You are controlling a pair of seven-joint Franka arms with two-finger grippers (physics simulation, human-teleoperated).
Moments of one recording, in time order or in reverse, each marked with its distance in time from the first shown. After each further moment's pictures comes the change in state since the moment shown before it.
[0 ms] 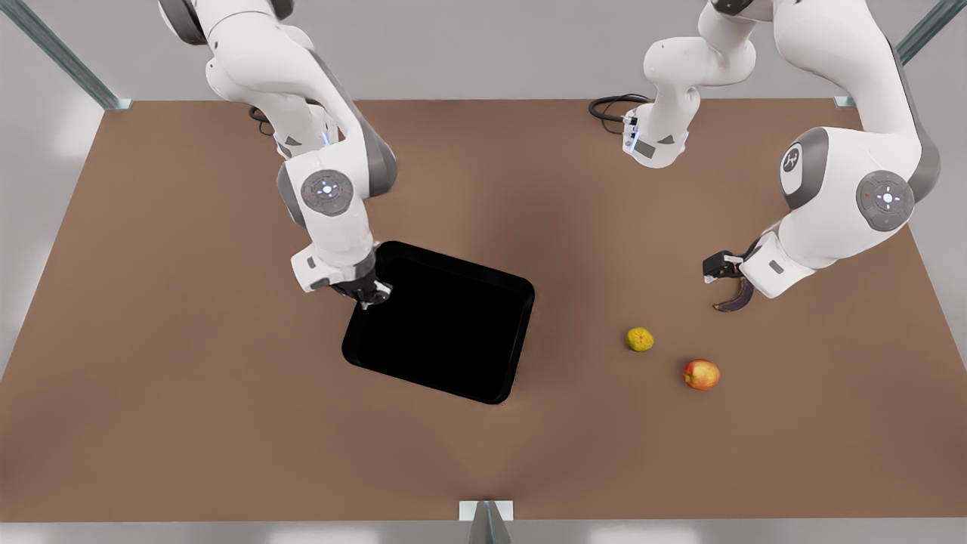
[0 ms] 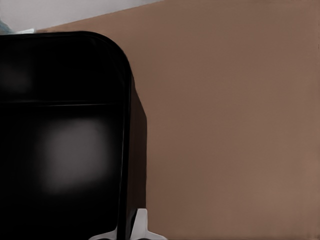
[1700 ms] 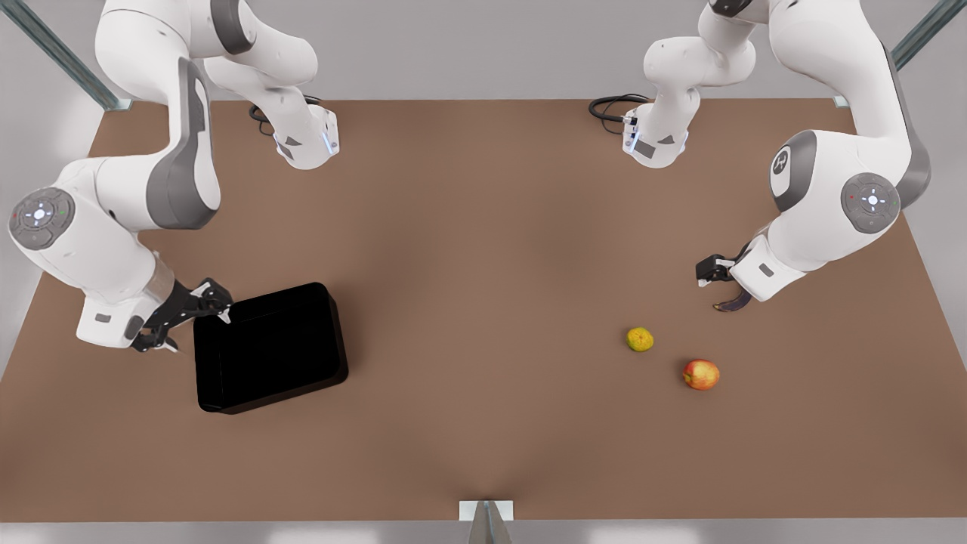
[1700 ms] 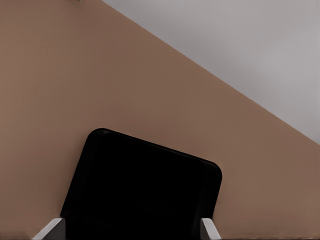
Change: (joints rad) left arm -0.018 0.014 -0.008 0.012 0.020 0.011 -0.036; right arm -0.478 0.081 0.097 0.360 0.081 -0.257 -1.261
